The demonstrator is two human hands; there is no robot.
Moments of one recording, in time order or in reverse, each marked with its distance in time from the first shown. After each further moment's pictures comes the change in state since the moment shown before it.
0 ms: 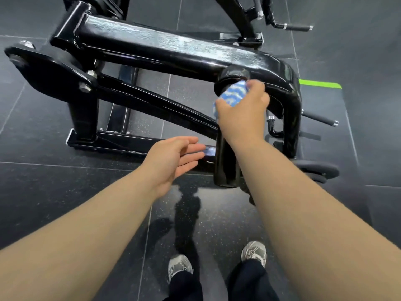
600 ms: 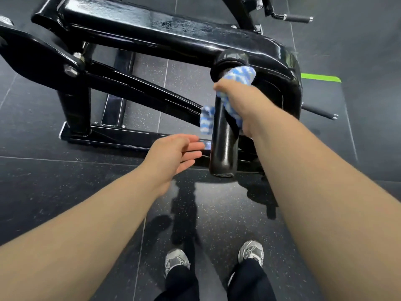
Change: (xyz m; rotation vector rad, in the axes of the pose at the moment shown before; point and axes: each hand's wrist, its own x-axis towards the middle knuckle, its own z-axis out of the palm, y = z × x) left_hand 0.008 -0.025 0.005 0.100 0.030 0.019; right_hand -0.005 -0.019 -0.034 0.380 -0.482 0.460
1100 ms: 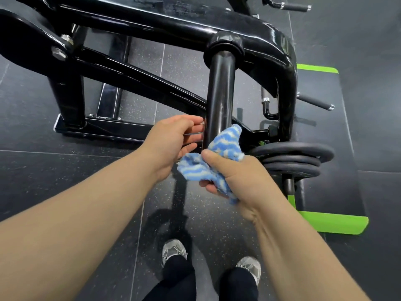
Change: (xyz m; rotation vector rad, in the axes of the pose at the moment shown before) left_hand -0.007 0.003 0.019 -0.021 -0.033 0.070; right_hand -0.068 0.109 -0.012 0.171 -0.113 0.080
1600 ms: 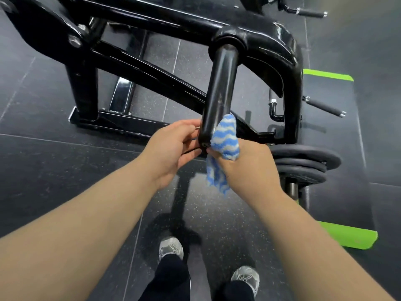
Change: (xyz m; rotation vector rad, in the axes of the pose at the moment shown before) left_hand -0.036 -0.023 0.014 -0.163 -0.007 0.022; right_hand 0.008 0.009 -0.031 -1.055 0.173 -0.608
